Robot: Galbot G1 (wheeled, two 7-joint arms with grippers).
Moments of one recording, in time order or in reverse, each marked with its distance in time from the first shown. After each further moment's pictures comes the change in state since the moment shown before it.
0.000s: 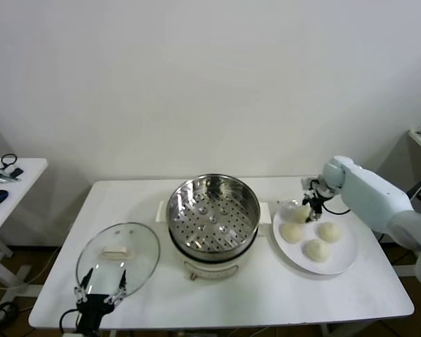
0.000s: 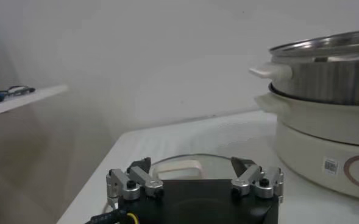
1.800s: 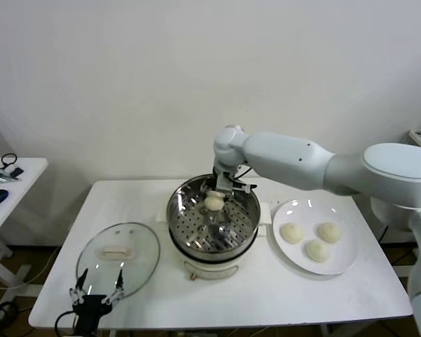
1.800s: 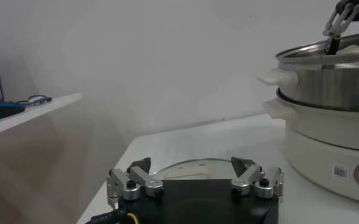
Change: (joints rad) left arm 0.027 -0.028 0.005 -0.049 0.051 0.011 -0.052; right arm 0.213 0.377 -0.307 0.265 -0.290 0.526 0.151
